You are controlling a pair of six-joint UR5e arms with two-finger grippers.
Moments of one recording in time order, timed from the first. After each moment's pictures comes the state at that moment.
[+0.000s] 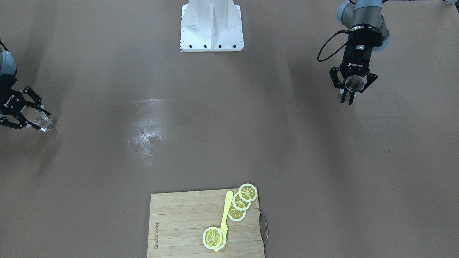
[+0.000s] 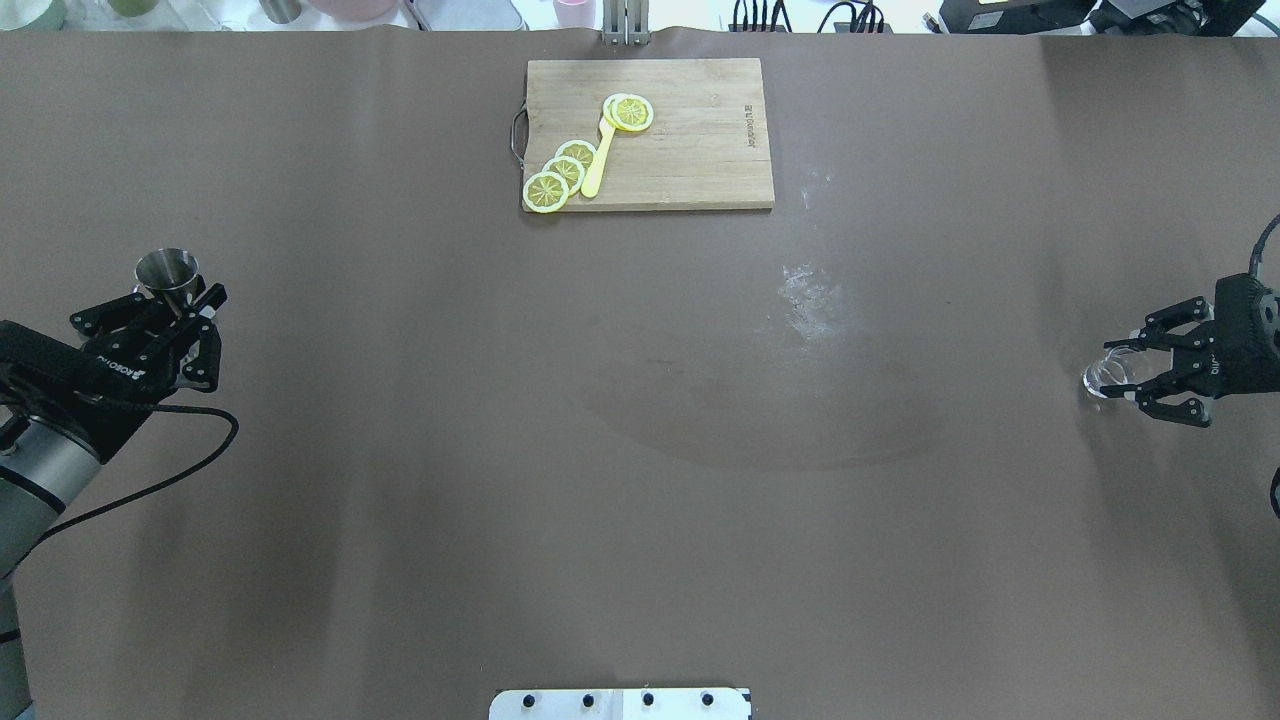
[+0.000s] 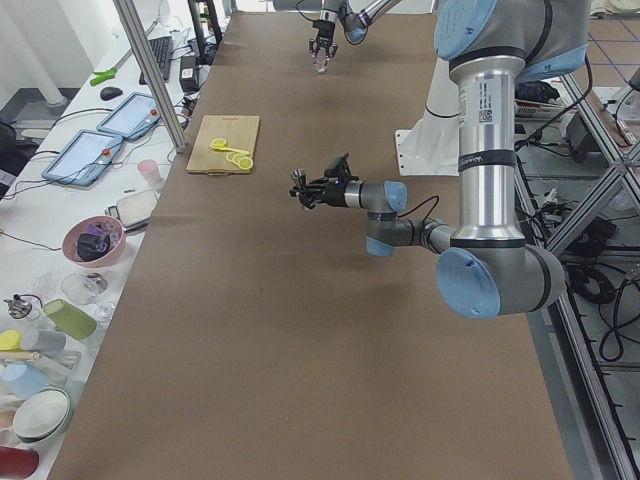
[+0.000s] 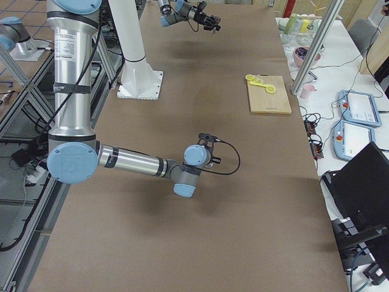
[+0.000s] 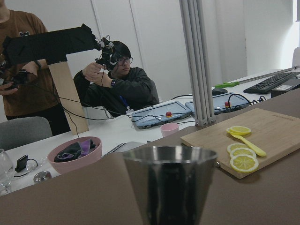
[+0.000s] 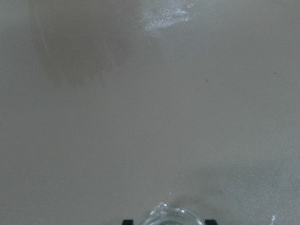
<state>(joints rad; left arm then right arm) -0.37 -1.43 -1.75 -3.08 -0.78 -0.58 1.02 -1.62 1.29 -0.04 2.33 -0.11</state>
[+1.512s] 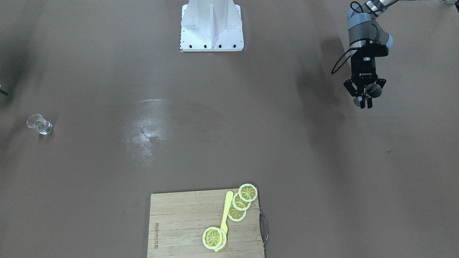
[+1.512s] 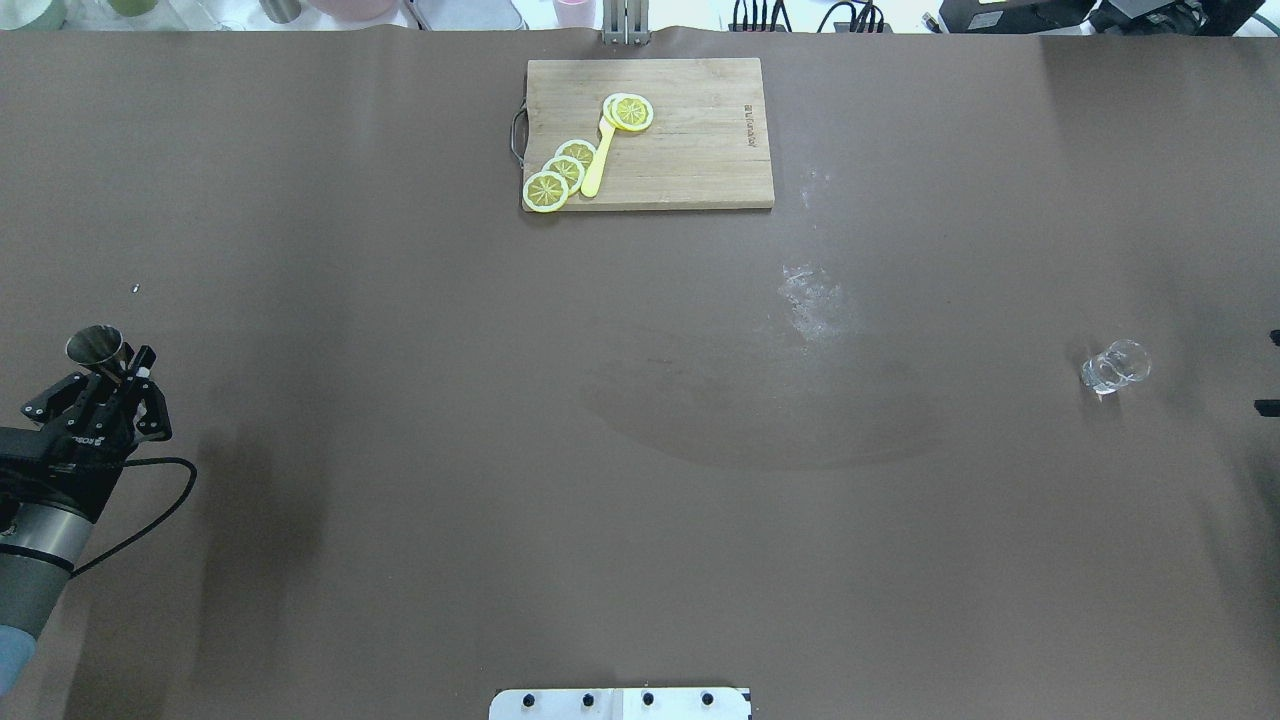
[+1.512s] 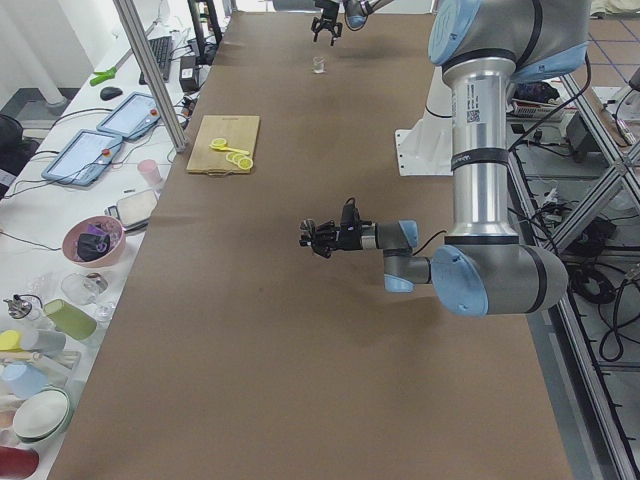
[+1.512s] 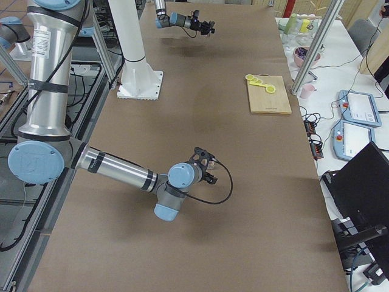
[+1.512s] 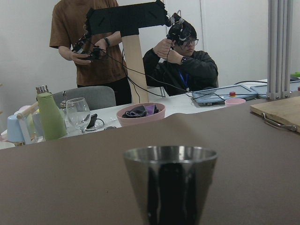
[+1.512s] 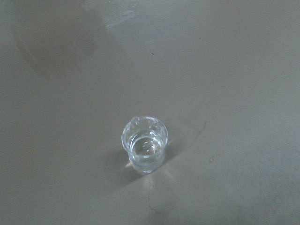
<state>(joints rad) -0.20 -1.41 -1.50 -3.07 -0.40 -0.92 1.31 -1.75 1.30 -0.04 2.52 0.00</state>
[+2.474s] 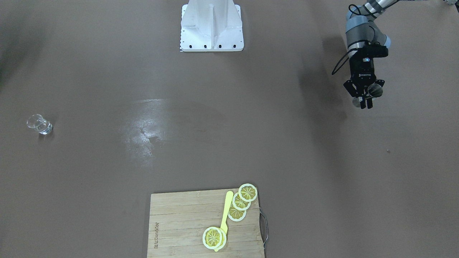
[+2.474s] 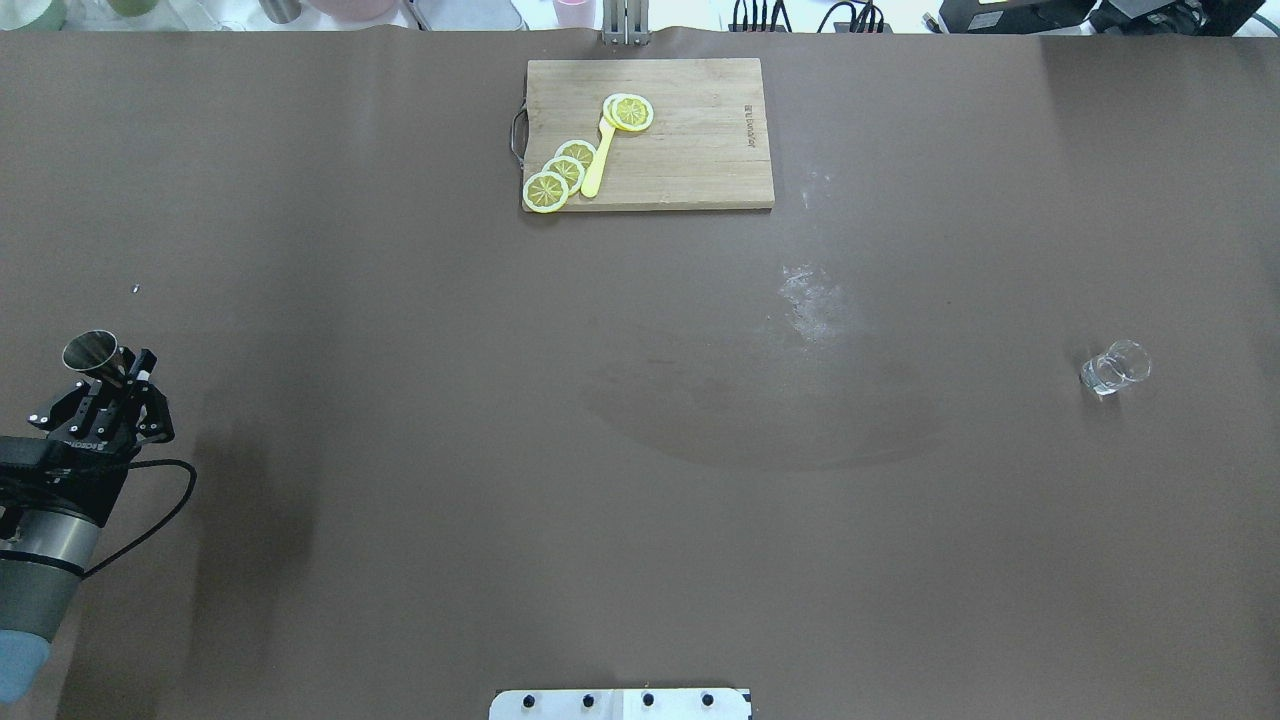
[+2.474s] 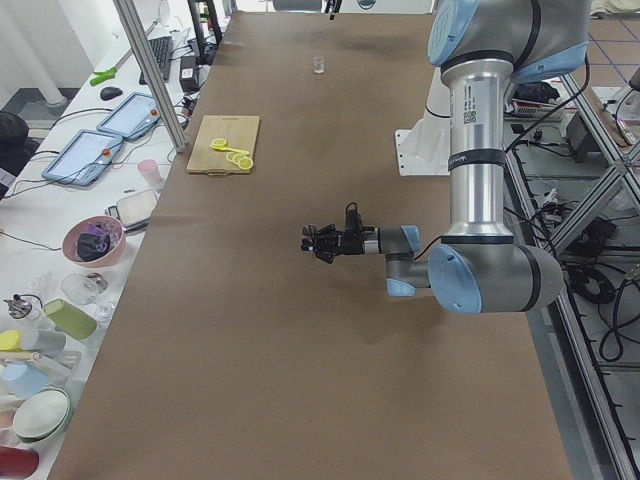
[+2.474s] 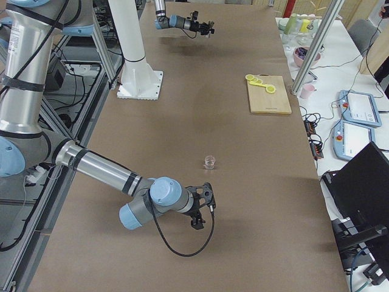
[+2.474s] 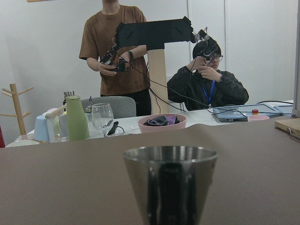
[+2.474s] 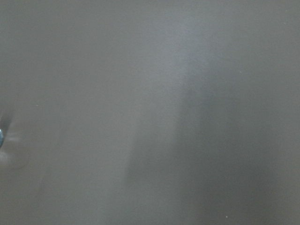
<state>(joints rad) -0.18 -1.43 -1.47 -3.07 -0.36 -1.02 1.55 -1.83 1.43 -0.63 2.37 0.21</state>
